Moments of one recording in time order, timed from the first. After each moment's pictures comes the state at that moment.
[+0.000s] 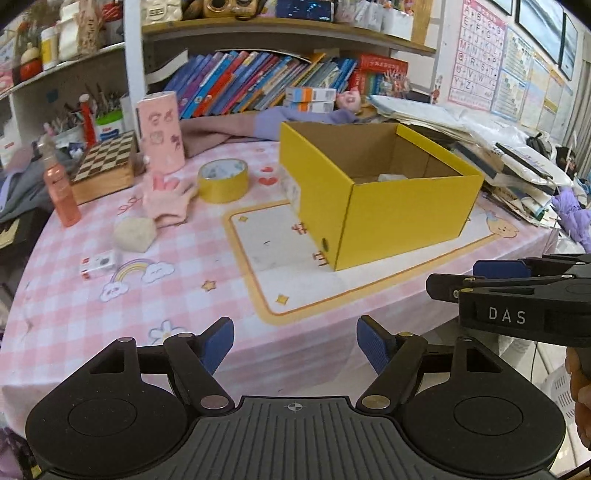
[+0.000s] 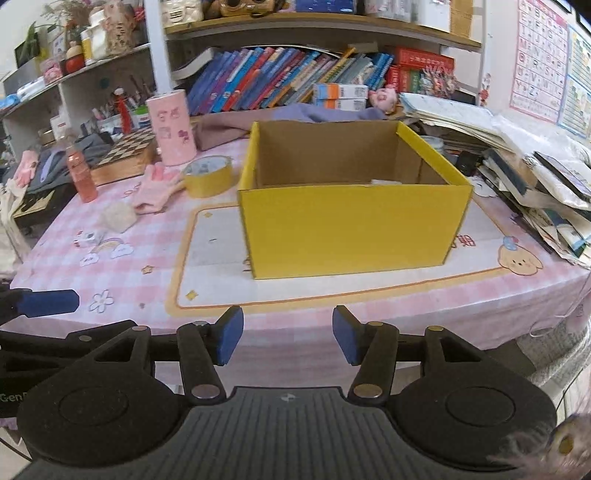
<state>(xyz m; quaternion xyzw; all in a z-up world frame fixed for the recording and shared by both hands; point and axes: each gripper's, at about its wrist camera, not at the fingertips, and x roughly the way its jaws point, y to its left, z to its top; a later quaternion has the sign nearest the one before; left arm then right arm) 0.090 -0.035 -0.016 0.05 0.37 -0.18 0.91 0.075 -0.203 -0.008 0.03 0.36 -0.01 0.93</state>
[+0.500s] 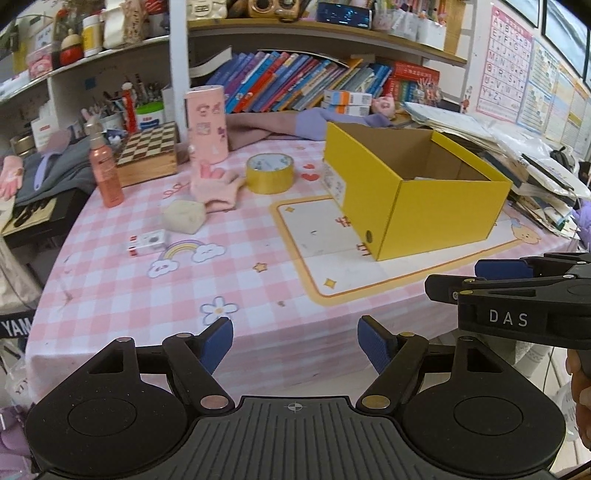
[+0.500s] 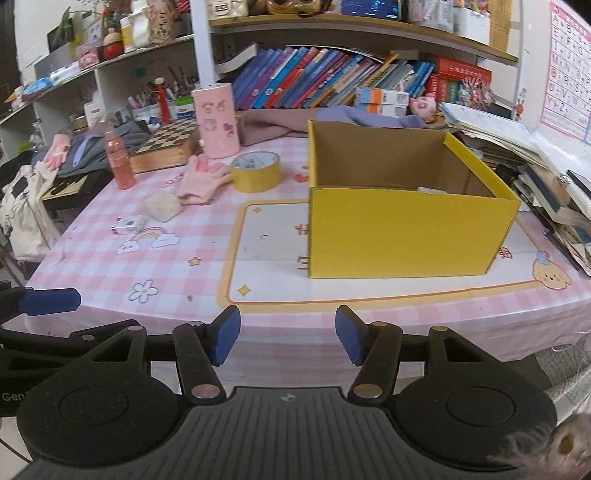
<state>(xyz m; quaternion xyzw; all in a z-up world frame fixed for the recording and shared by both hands) 0.076 0.005 -0.015 0.03 0.37 -0.14 0.92 0.075 -0.162 -0.008 0.01 0.36 0.04 0.93</state>
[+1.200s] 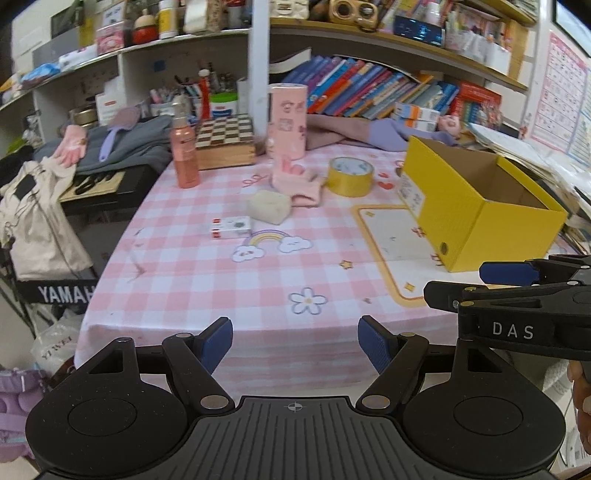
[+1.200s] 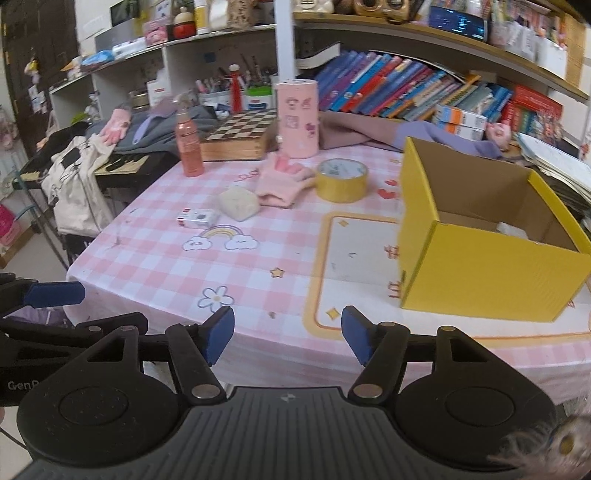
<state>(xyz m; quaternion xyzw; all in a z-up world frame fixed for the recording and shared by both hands) 0.076 0.066 -0.014 0.00 0.37 -0.05 0.93 0.103 -0.096 -0.007 -0.03 0.36 0.13 0.92</state>
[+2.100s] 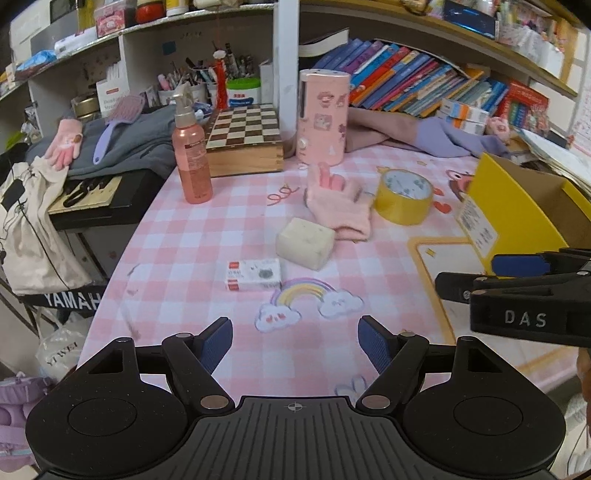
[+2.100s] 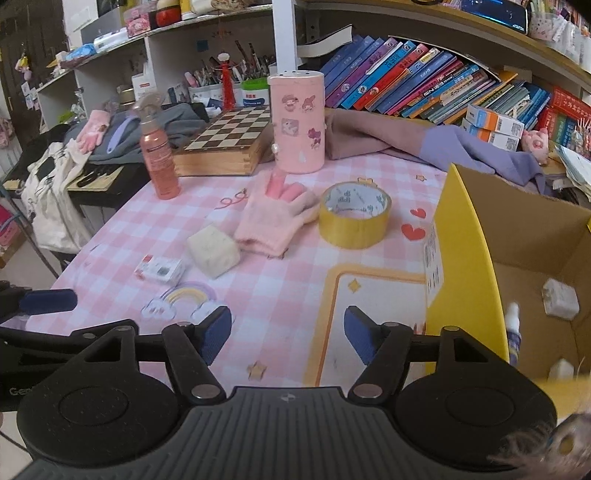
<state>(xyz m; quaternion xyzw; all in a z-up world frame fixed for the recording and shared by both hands) 0.205 0.079 -0.030 0.00 0.40 -0.02 0.92 0.251 -0.081 -0.019 -0.03 0.38 0.15 0.91</state>
